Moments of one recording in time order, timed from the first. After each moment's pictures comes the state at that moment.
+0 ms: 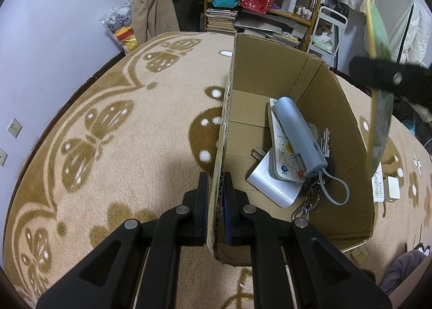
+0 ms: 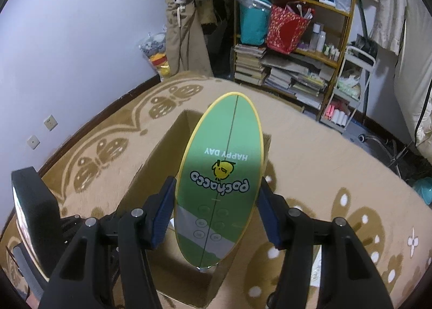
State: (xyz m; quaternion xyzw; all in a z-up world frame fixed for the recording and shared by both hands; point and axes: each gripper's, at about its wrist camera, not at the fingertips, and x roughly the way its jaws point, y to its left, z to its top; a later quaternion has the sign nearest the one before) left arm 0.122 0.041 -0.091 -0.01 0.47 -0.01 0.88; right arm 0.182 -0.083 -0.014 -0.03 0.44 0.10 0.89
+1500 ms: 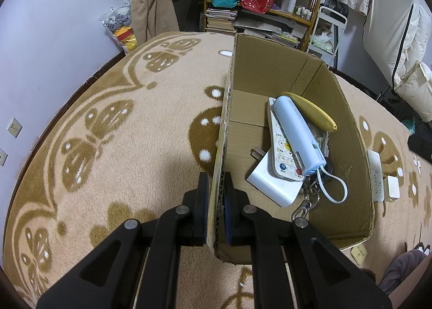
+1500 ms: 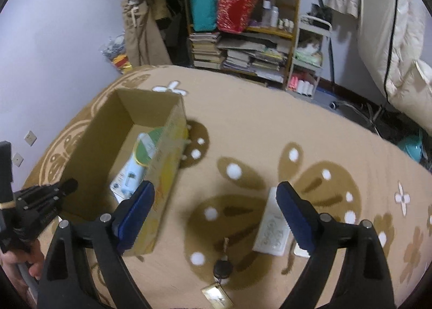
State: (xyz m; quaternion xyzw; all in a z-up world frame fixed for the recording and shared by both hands) left arm 0.123 0.042 -0.094 -0.02 0.48 -0.01 0.88; right arm 0.141 -0.197 -0.032 0.01 0.46 0.02 0.89
